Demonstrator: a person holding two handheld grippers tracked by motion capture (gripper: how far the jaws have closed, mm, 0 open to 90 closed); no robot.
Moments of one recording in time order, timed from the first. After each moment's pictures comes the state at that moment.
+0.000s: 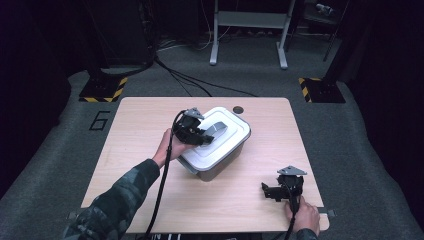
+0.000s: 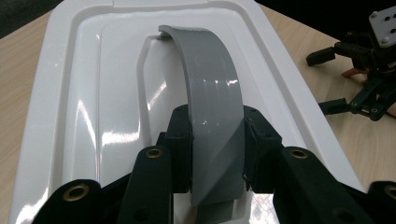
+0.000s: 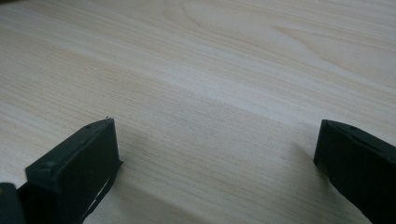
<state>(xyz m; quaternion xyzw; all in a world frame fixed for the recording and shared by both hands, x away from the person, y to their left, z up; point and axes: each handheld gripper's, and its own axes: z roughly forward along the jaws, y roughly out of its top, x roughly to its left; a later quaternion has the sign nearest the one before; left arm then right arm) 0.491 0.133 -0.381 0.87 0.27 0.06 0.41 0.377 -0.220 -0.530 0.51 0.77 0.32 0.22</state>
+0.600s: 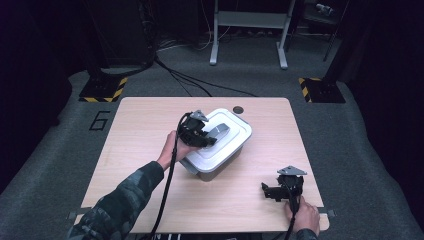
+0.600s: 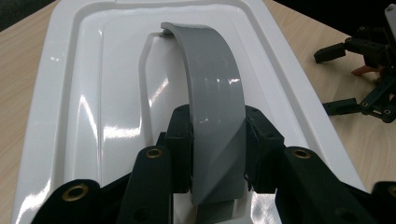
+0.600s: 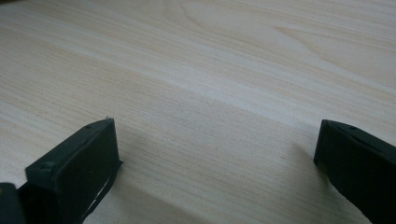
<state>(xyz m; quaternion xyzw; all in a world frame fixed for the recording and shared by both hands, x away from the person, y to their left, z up) 0.488 0.123 -0.387 0.87 0.28 0.07 0.39 0.377 -0.220 -0.530 0.51 0.77 0.32 0.22</state>
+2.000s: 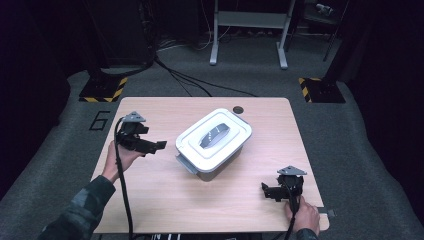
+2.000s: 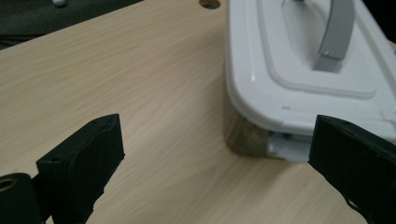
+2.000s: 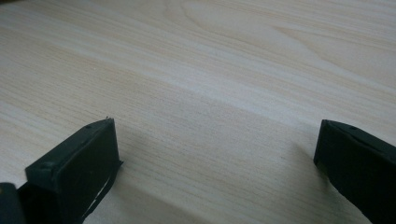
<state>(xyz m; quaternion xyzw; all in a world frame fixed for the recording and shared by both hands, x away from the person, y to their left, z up) 0.442 0.289 -0.378 0.81 0.40 0.14 0.40 0.377 -0.220 -0.530 0.51 0.77 0.32 0.22</state>
